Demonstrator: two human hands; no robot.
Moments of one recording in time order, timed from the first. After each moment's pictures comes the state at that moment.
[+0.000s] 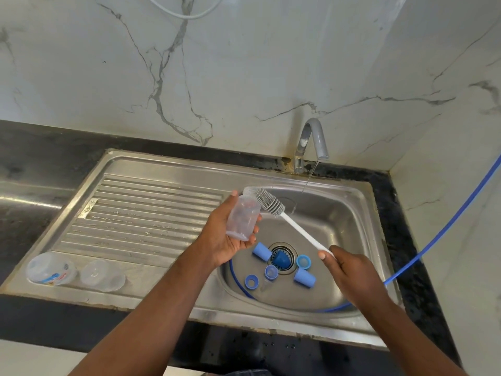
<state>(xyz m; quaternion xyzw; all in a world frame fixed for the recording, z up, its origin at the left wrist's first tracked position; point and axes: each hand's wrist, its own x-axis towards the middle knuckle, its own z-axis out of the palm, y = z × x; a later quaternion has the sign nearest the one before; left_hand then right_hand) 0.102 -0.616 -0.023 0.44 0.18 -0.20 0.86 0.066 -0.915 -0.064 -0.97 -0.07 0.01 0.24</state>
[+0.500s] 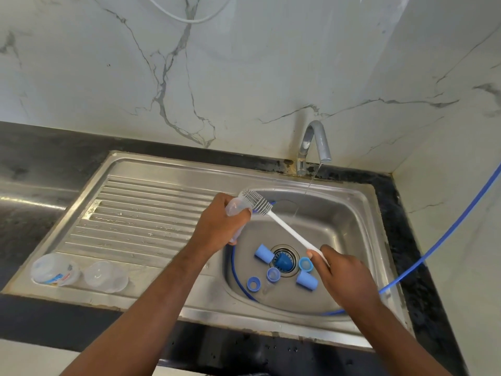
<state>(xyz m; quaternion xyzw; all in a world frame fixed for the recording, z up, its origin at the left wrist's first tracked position) 0.110 -0.598 -0.015 0.81 0.11 -0.05 0.57 0.061 -0.887 -0.054 -0.99 -0.07 0.00 0.14</state>
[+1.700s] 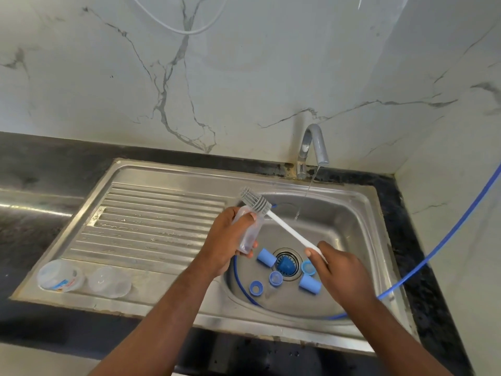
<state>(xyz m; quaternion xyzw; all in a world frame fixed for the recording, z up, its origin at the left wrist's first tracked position) 0.092 -0.622 -0.011 0.66 0.14 -0.10 0.73 0.072 -0.885 -0.056 -0.98 -0.10 -0.03 0.18</state>
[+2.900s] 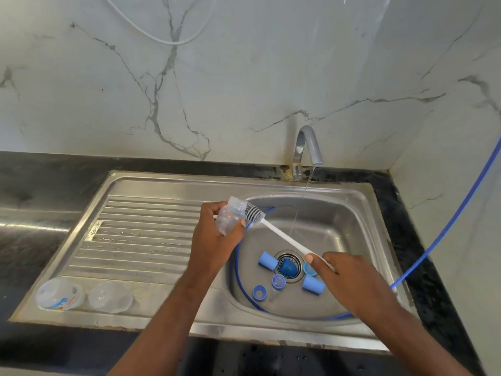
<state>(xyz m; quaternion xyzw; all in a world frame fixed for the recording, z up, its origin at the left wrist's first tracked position) 0.094 -0.604 -0.021 0.81 0.12 0.11 0.57 0.052 -0.870 0.004 -0.97 0.01 0.11 0.22</state>
